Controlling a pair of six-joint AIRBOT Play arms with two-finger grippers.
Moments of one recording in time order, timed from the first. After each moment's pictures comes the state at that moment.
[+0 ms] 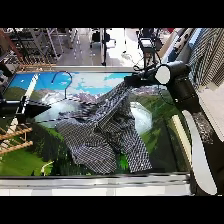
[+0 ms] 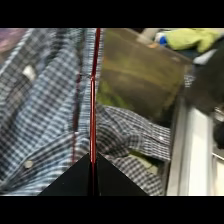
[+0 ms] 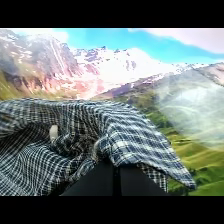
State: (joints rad) left arm 0.41 -1.33 1.31 0.24 -1.70 -0.23; right arm 0.34 -1.58 2.01 -1.53 1.19 1.66
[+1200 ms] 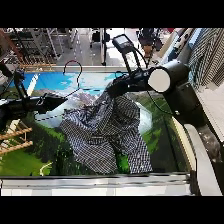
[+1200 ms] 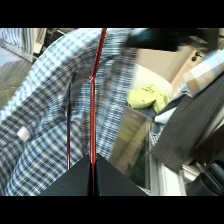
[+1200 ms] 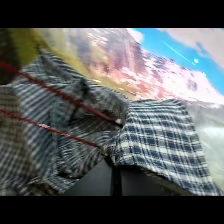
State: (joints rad) left arm 0.23 -1.52 1.31 -0.02 -1.60 -0.20; right arm 0.57 -1.48 2.02 -1.46 1.26 1.42
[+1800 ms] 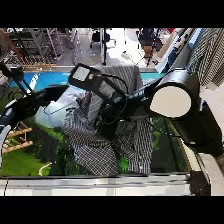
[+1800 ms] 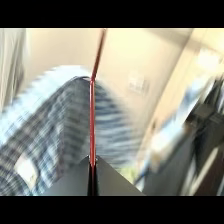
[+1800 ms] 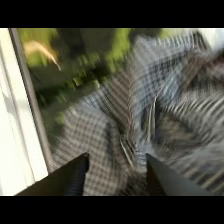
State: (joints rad) left arm 0.14 -1.58 1.31 -0.41 -1.63 -0.12; right arm 0.80 -1.38 2.01 -1.38 1.54 1.16
